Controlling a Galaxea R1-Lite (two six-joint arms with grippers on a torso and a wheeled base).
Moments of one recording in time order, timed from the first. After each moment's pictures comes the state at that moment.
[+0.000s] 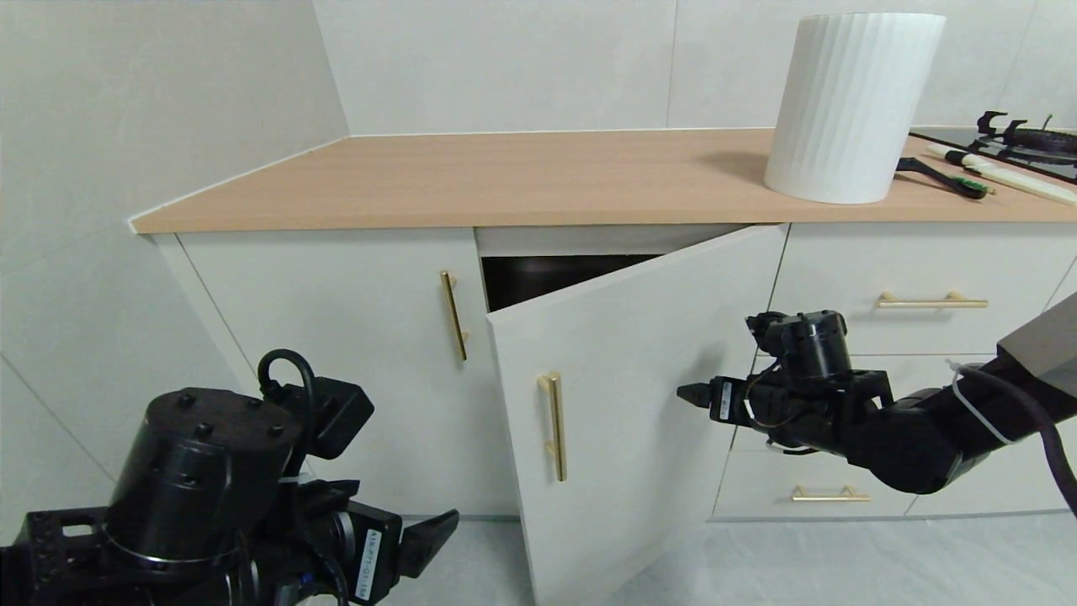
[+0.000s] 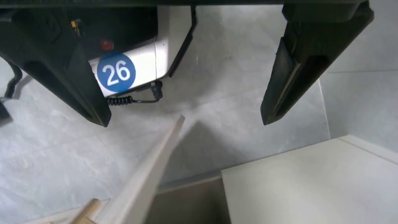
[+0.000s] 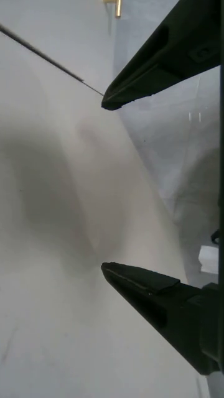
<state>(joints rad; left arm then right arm) -0.68 1.40 -0.56 -0.14 0.28 -0.27 0.42 2.04 -0.91 -0.60 -0.08 0.42</state>
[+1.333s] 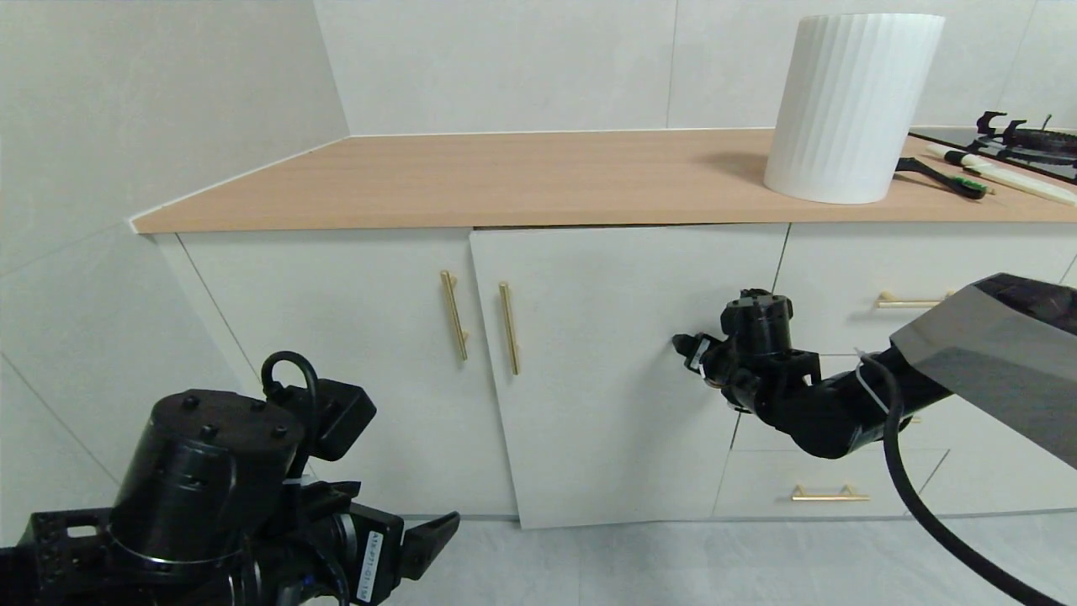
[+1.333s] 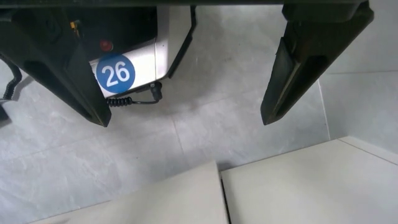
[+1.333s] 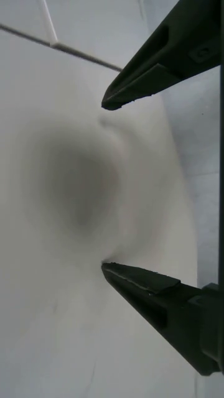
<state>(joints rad) -0.68 1.40 -0.56 -0.14 0.28 -0.27 0.42 2.24 -1.18 -0.70 -0.37 0.61</state>
